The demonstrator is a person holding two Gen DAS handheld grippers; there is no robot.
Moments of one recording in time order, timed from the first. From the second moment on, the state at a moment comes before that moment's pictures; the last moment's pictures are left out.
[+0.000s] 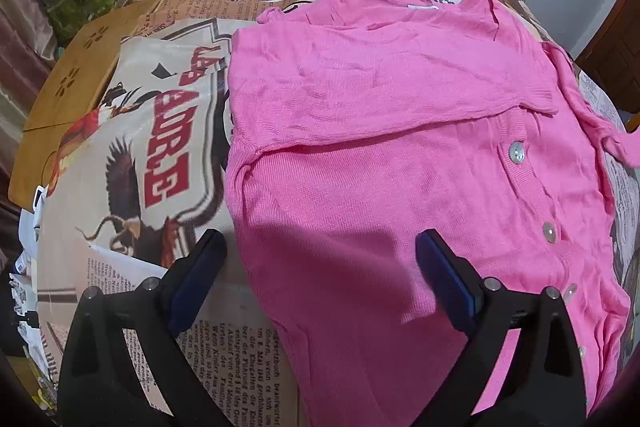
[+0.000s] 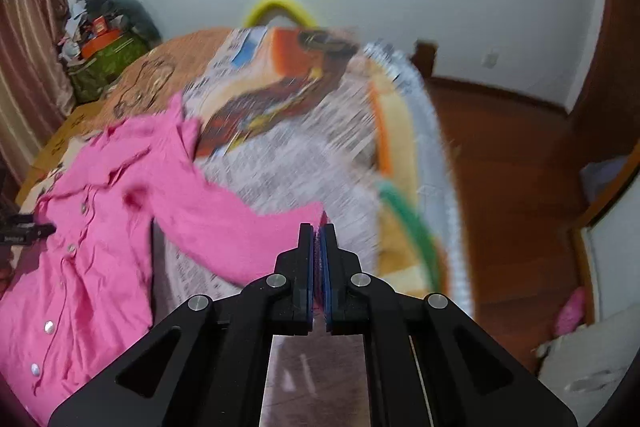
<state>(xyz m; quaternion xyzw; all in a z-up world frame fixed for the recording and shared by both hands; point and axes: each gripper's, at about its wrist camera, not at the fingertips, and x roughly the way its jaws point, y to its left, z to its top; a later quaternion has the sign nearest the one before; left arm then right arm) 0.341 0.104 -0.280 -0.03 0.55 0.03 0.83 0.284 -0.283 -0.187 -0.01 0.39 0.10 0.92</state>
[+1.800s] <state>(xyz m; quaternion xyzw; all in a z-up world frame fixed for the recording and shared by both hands) 0.437 0.065 -0.231 -0.09 0.51 -0.05 0.85 0.317 -0.127 -0.208 -0.10 0.40 0.23 0.88</state>
